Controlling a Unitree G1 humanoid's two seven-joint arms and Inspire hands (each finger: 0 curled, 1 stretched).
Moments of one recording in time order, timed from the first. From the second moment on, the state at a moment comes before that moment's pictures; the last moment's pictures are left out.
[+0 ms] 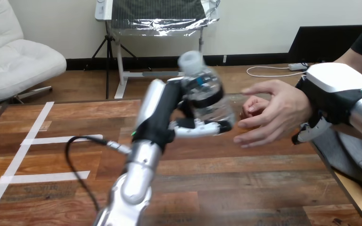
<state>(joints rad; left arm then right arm) -0.31 0.02 -0.23 0.27 0.37 -0.17 0.08 -0.44 -0.83 0.23 0.10 -0.68 0.06 0.41</state>
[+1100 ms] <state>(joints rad) -0.43 -0.08 -0.28 0.41 0.37 -0.20 0.10 -0.43 -0.83 0.21 -0.05 -0.68 0.06 0.46</state>
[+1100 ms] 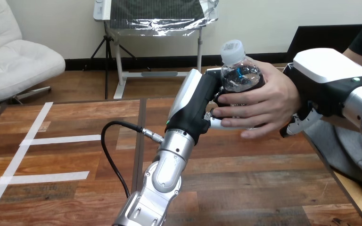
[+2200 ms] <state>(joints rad) -0.43 -0.09 -0.30 0.44 0.37 -0.21 0.13 -0.41 -0.83 0.20 -0.03 -0.68 0.03 0.45</state>
